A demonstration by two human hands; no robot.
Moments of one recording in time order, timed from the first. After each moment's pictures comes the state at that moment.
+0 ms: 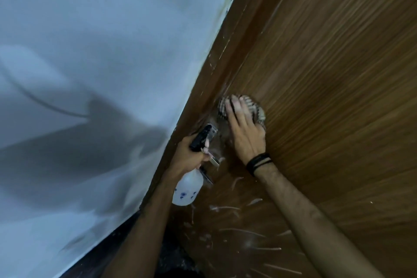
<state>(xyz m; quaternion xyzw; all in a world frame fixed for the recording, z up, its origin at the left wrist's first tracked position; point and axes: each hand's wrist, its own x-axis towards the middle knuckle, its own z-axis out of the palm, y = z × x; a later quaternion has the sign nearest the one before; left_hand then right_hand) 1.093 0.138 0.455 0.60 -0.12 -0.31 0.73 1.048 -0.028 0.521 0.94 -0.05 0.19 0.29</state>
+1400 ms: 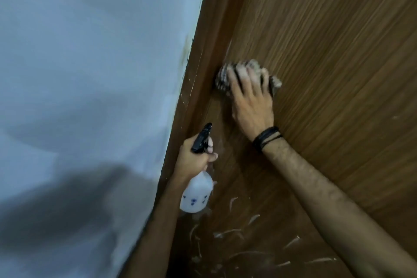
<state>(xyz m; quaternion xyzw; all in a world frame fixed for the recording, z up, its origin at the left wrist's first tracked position) 1.106 0.120 0.539 0.59 -0.22 -0.28 0.73 1.070 -0.035 0.662 0.83 -0.08 0.39 0.39</state>
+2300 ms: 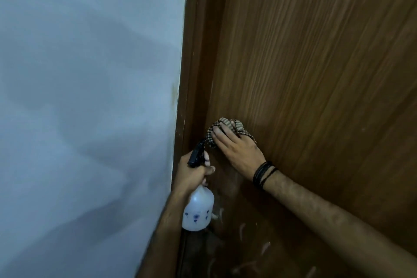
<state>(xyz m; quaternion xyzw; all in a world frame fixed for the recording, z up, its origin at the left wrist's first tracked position) 1.096 0.124 0.596 0.61 -0.19 -0.22 0.73 1.037 -0.043 0.643 0.87 0.05 0.26 0.41</state>
